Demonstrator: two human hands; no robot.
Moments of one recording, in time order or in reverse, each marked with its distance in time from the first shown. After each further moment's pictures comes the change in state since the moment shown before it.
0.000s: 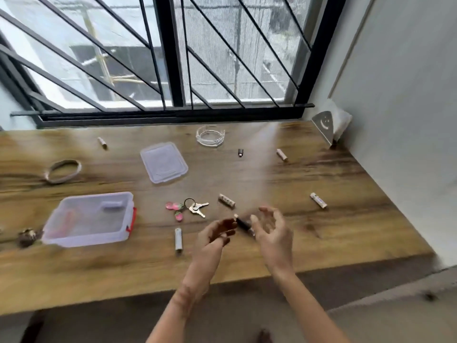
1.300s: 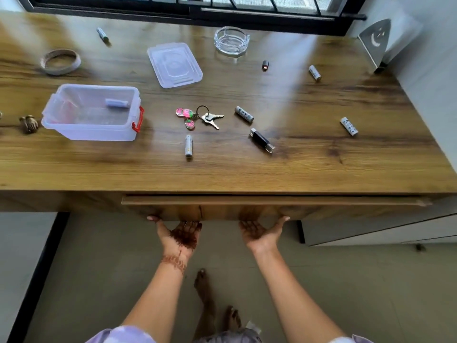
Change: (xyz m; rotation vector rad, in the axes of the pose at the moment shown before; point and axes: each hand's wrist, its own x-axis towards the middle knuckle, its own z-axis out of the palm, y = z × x) left_hand -0.066 -0.183 -0.080 -1.256 0.595 -0.540; right_hand -0.109 0.142 0.031 1.227 0.249 1.264
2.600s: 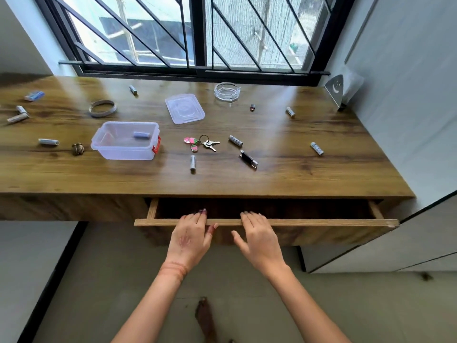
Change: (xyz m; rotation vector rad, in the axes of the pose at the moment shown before) left_hand -0.107 -0.020 0.018 2.414 -0.138 1.579; right_hand -0.089 -0.018 -0.023 -2.272 -0.269 -1.806
